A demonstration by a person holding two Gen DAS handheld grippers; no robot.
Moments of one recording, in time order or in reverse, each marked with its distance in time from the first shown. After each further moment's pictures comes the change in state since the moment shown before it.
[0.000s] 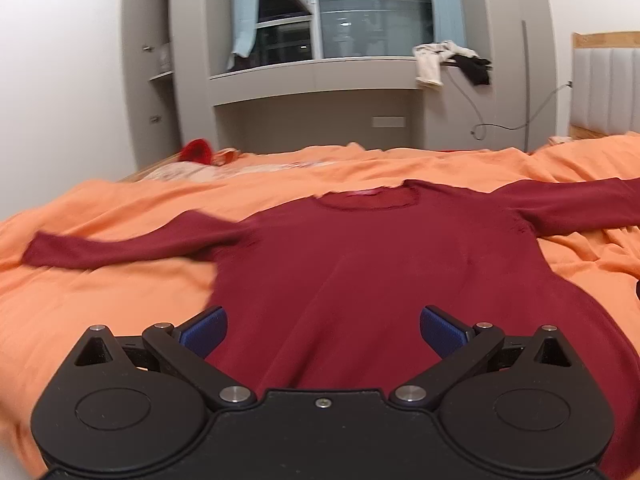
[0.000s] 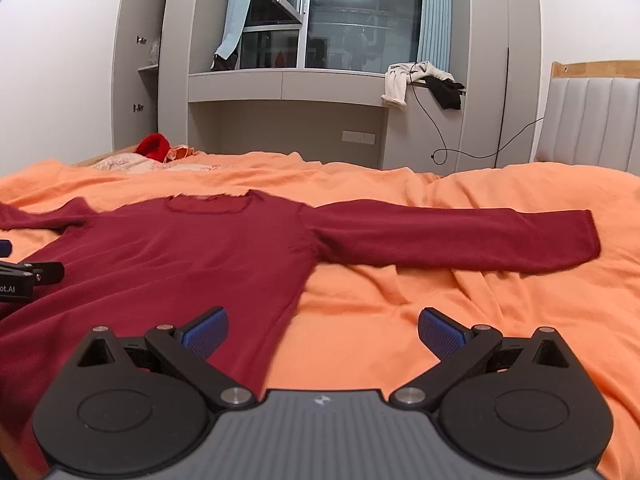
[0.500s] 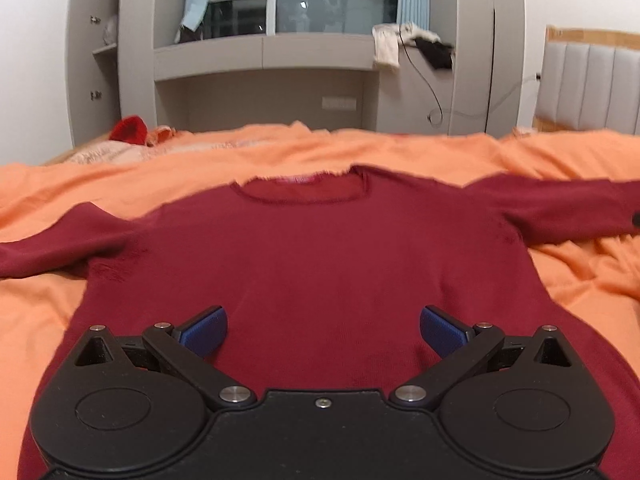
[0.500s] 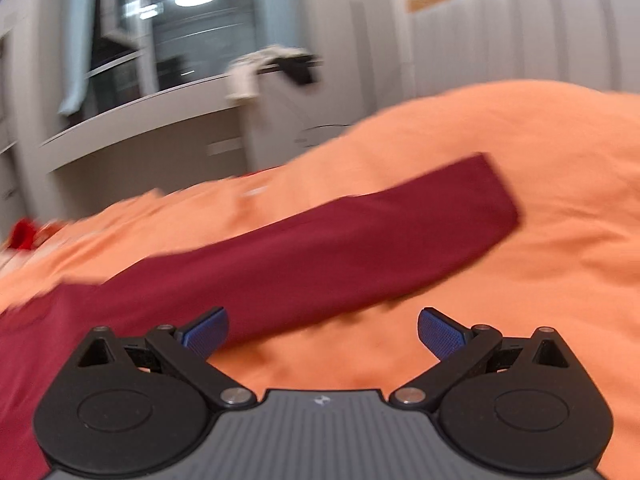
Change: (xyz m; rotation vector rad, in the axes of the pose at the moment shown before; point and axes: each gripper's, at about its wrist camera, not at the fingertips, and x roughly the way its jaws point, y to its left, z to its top) left arm 0.115 -0.031 0.021 -0.020 0.067 -0.170; right arm 0.122 -0.189 0.028 0.385 0.000 -0.298
